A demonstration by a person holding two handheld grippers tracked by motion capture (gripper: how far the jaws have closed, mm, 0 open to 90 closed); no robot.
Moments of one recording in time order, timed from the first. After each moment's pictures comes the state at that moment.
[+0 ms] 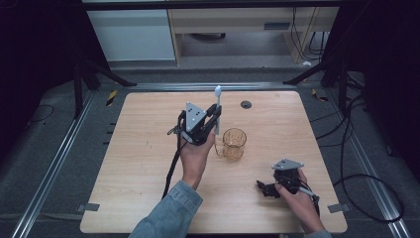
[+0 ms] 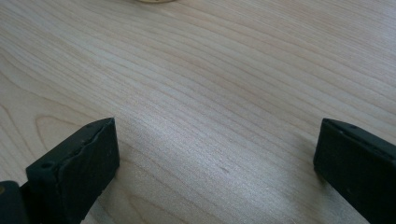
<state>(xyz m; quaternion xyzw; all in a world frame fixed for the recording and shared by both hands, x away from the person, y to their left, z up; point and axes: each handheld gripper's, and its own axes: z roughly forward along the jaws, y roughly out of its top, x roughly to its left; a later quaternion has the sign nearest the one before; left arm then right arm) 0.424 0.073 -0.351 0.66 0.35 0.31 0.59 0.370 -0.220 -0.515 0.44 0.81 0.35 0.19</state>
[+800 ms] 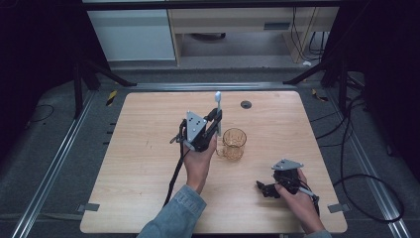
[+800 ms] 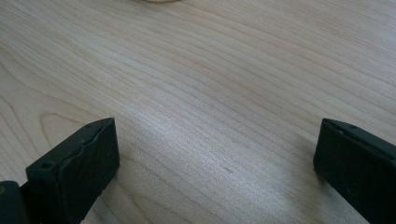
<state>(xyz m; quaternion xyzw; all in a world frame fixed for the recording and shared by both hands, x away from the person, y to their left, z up) 0.419 0.070 -0.379 0.62 0.34 0.34 0.62 0.369 -0.220 -0.515 0.43 0.81 0.35 0.19</state>
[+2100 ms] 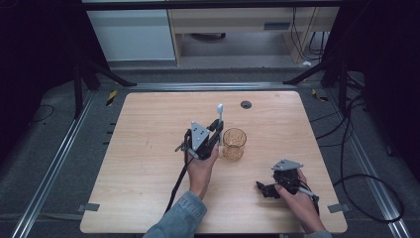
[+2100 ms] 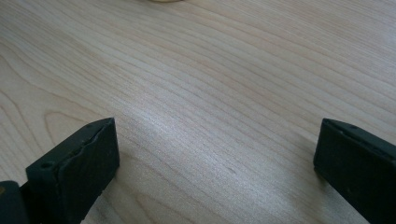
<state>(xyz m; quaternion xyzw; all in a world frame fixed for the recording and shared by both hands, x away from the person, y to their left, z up) 0.423 0.065 -0.423 0.64 0.35 0.32 0.60 0.369 -0.219 -0.515 0.42 0.82 0.35 0.18</state>
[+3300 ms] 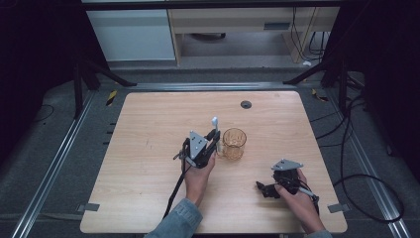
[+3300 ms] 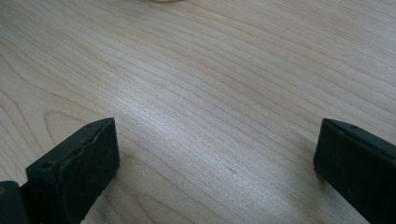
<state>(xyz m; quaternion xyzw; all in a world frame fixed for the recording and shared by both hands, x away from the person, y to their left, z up) 0.414 0.075 -0.452 0.66 0.36 0.31 0.58 0.369 -0.219 -0.515 0.42 0.82 0.35 0.19</state>
